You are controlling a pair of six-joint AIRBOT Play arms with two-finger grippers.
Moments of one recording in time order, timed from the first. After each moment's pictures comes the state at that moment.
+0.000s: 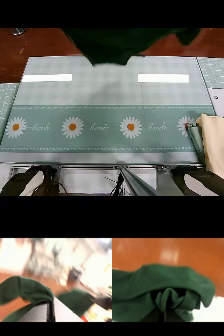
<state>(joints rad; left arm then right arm) 0.19 -0.87 1.46 0.12 -0.90 -0.98 0.03 -1.10 2.04 -1.20 1.33 1.47</state>
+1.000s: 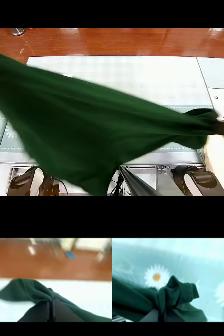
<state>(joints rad) 0.42 -0.50 1.32 0.79 -1.27 -1.38 0.03 -0.49 1.21 -1.25 1.71 1.61</state>
